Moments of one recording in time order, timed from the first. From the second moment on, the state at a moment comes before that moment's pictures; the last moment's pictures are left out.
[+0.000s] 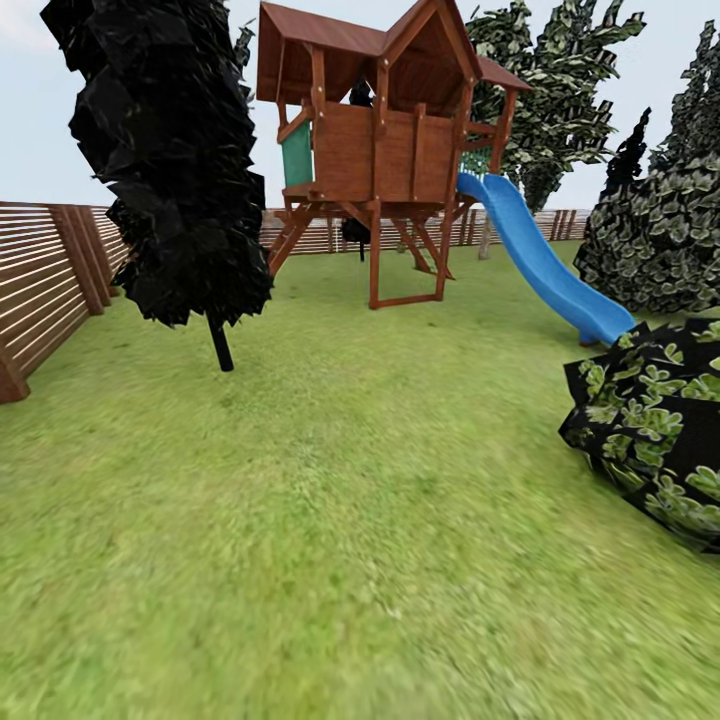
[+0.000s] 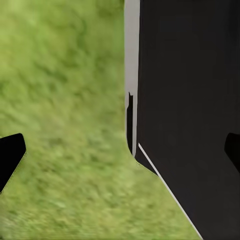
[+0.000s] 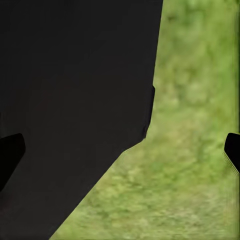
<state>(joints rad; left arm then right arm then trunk) 0.09 0.09 0.00 -0.10 0.00 0.00 -0.01 0.01 -0.03 0.00 0.08 0.04 -0.02 0.01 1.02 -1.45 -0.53</state>
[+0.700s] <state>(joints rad) 0.09 0.09 0.00 -0.10 0.00 0.00 -0.01 0.01 -0.03 0.00 0.09 0.04 -0.02 0.02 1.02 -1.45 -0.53</state>
